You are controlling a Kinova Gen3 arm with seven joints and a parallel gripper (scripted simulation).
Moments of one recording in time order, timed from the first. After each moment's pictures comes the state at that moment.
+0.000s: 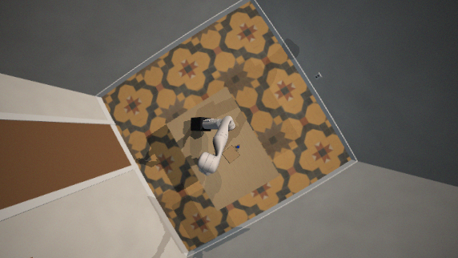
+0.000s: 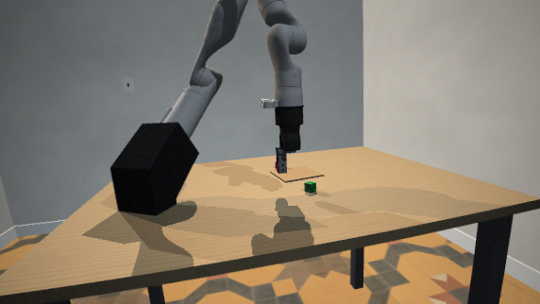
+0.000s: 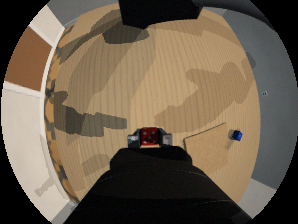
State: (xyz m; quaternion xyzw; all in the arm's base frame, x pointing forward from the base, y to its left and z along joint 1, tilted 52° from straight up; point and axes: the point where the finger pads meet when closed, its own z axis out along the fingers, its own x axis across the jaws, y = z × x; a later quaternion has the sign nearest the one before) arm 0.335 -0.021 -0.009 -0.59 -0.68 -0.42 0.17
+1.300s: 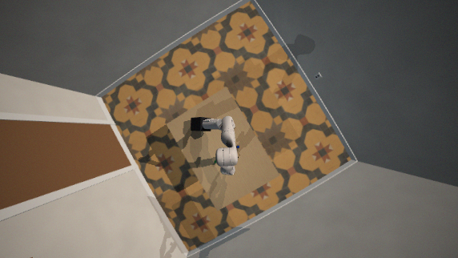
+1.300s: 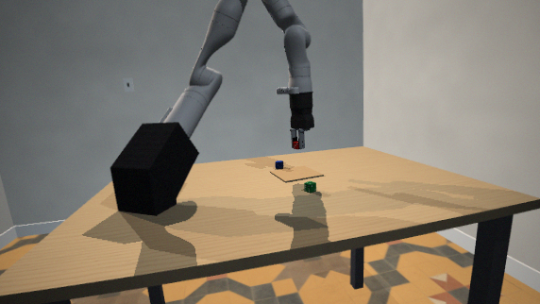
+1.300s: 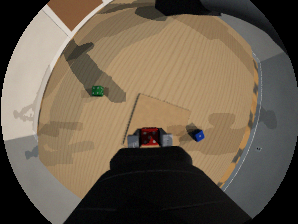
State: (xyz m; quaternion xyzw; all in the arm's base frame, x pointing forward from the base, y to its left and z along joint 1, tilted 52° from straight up) arm 0.369 0.047 0.145 -0.38 -0.80 -0.46 0.03
